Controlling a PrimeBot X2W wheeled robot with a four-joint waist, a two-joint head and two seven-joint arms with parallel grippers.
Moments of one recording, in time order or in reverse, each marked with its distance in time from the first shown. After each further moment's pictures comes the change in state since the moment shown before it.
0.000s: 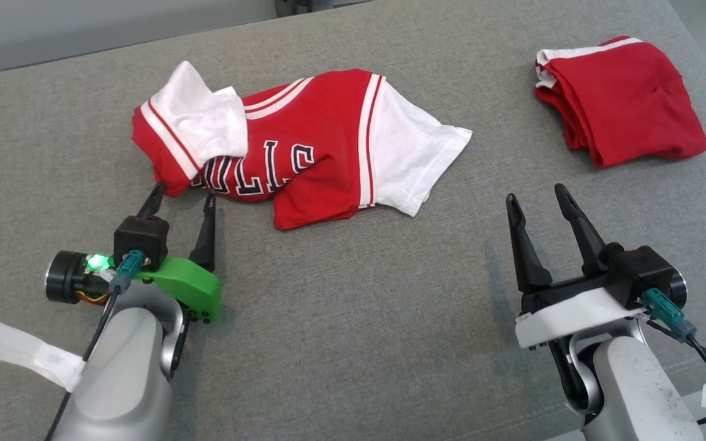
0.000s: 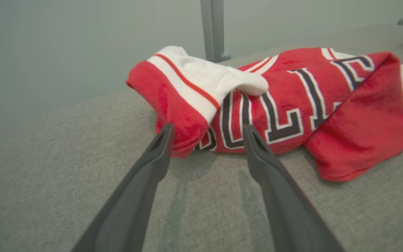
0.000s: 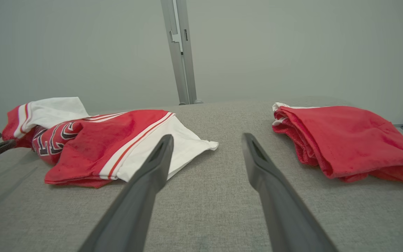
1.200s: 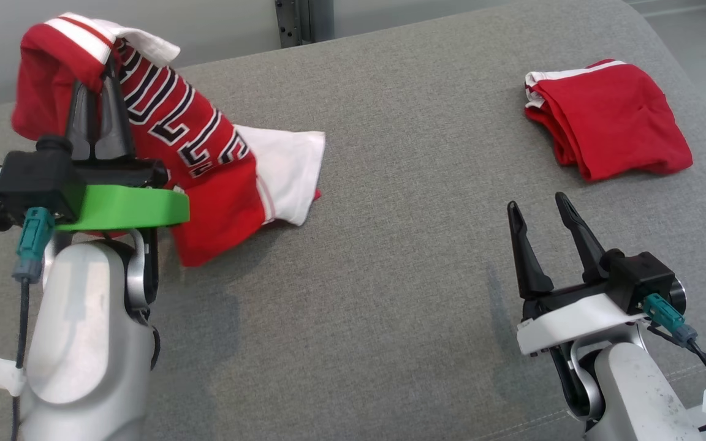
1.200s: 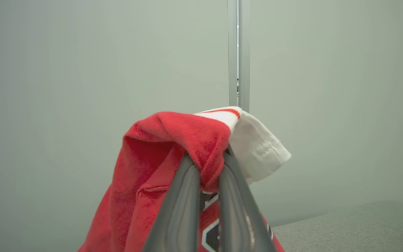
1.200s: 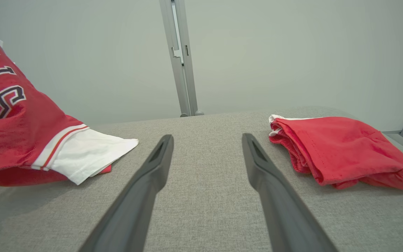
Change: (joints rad) left arm -0.060 -0.035 0.123 -0.432 -0.015 0.072 -0.033; right arm 0.013 0.000 -0.003 0.012 0.014 0.000 0.000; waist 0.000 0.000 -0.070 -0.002
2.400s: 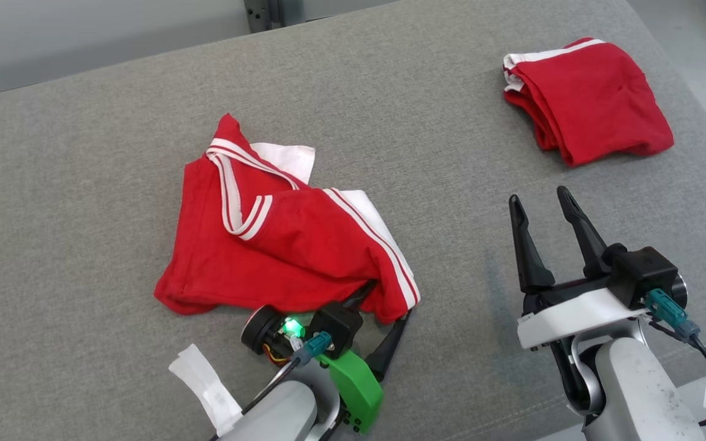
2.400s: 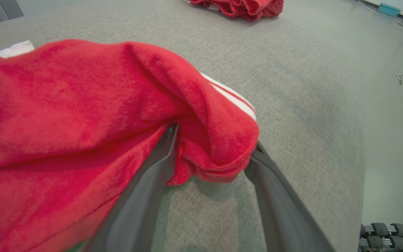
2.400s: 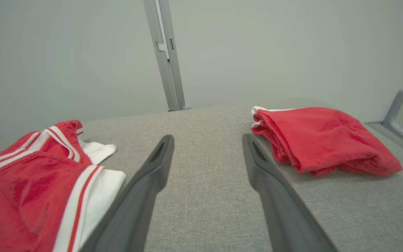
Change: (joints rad) left arm 0.096 -0.053 -0.756 0.453 -0.259 -0.091 0.028; right arm -0.011 0.000 -0.003 -0.003 0.010 0.000 0.000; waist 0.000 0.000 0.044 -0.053
